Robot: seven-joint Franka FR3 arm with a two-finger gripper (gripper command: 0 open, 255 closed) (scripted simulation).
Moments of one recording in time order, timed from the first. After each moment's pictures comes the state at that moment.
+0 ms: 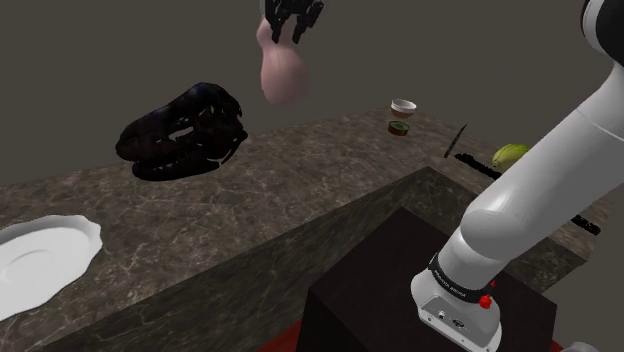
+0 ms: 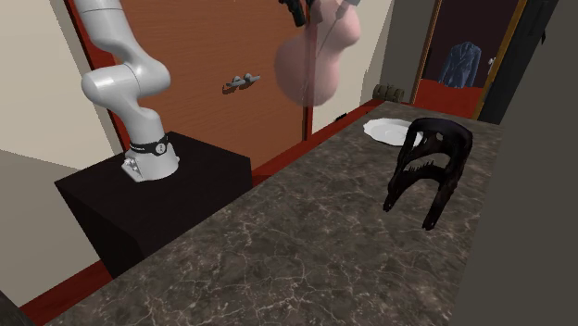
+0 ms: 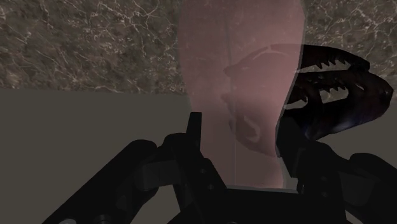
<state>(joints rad) -0.09 -0.18 0.25 -1.76 -0.07 1.97 0.33</state>
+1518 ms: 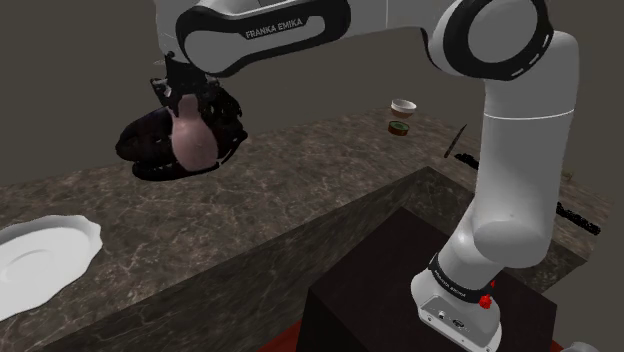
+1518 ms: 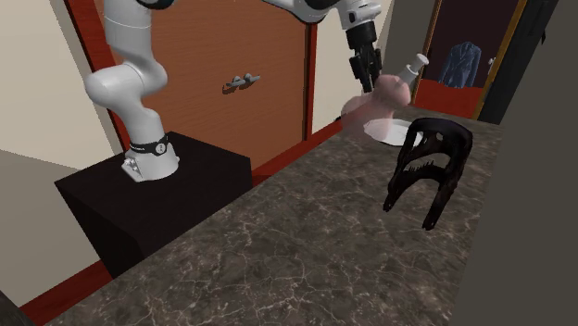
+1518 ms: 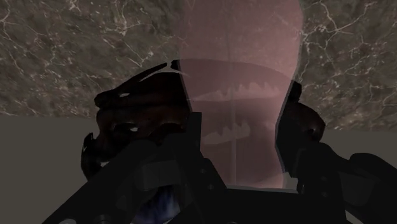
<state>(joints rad) 0.16 0.39 0.41 -1.50 -0.47 2.14 0.87</state>
